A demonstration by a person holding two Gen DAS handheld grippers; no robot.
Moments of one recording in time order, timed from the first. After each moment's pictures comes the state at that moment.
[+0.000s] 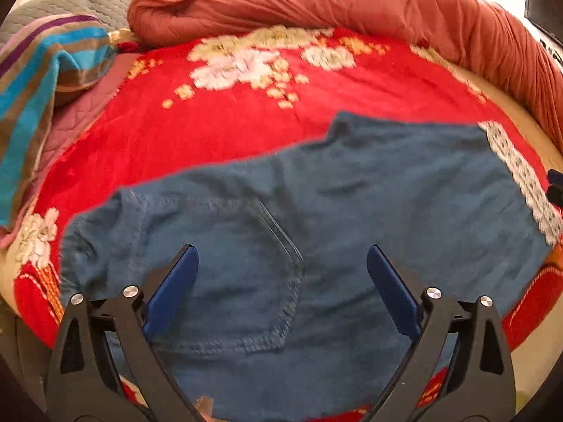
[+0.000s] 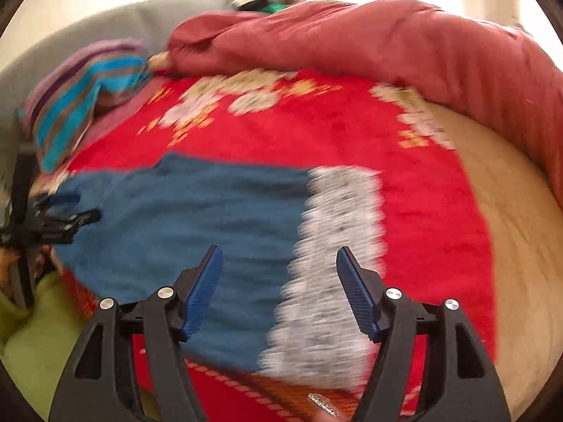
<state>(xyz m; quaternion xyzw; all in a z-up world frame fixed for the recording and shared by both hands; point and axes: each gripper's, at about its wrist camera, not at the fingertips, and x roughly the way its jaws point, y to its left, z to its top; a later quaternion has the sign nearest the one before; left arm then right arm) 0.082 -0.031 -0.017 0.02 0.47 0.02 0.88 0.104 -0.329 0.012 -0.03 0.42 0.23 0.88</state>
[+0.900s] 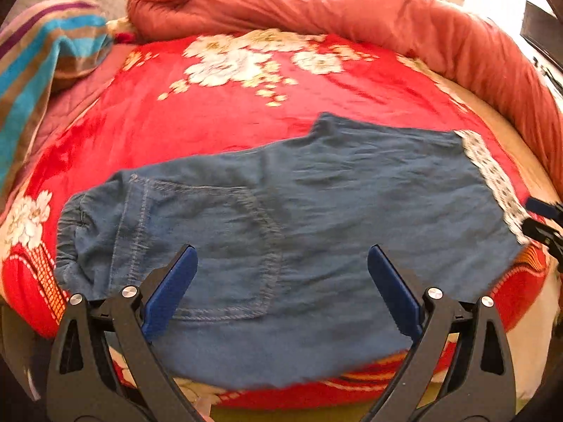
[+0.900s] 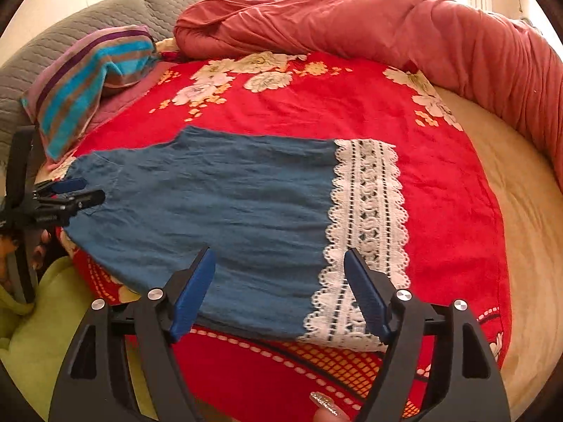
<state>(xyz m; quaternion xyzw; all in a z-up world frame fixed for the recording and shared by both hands) 0.058 -0.035 0.001 -0.01 0.46 -0.01 0.89 0.081 -0.326 0.017 -0.03 0.43 0.22 0.87</state>
